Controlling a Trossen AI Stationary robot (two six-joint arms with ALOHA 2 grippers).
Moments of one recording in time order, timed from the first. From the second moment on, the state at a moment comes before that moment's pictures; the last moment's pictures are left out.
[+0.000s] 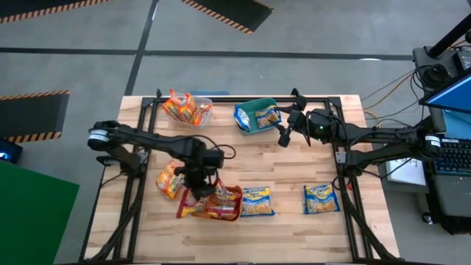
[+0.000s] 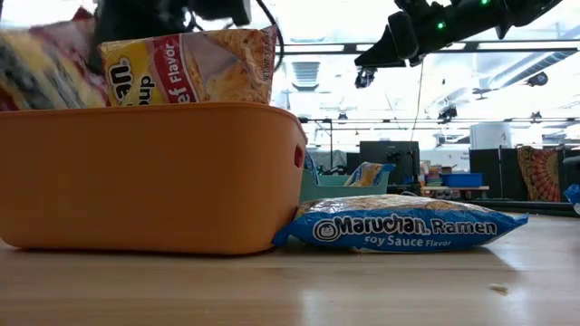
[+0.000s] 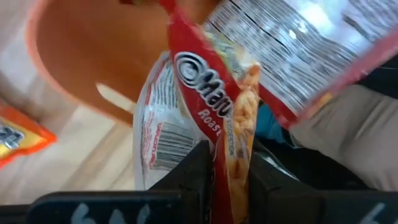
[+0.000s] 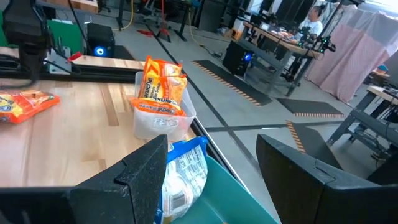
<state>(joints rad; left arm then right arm) -0.08 1.62 1.21 -1.03 0.68 -0.89 -0.23 1.03 0.67 0.20 0.26 -0.26</state>
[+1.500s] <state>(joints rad) -0.28 1.58 1.33 -1.14 -0.06 -0.54 -0.23 1.05 0.68 0.20 0.26 -0.24</state>
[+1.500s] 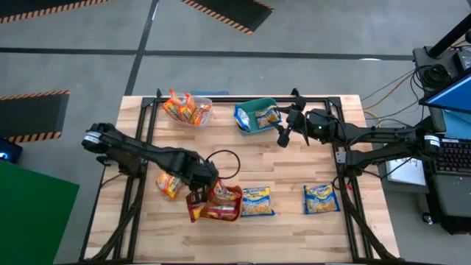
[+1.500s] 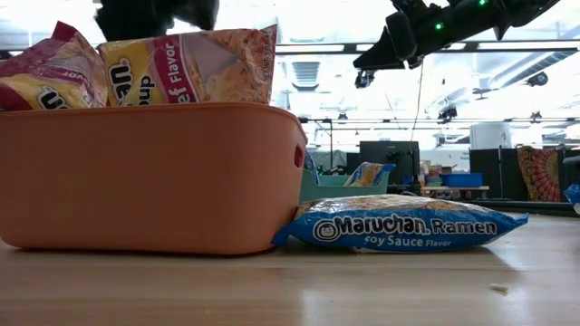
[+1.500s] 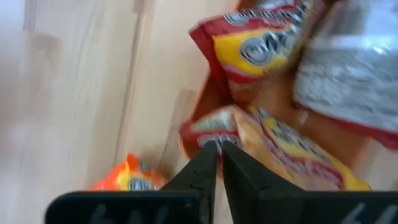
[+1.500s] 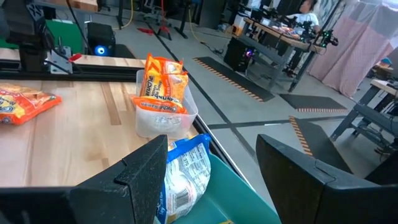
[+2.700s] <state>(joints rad) -0.17 1.55 1.08 -0.88 0.10 -0.41 -0.23 1.04 0.68 0.20 0.26 -0.24</state>
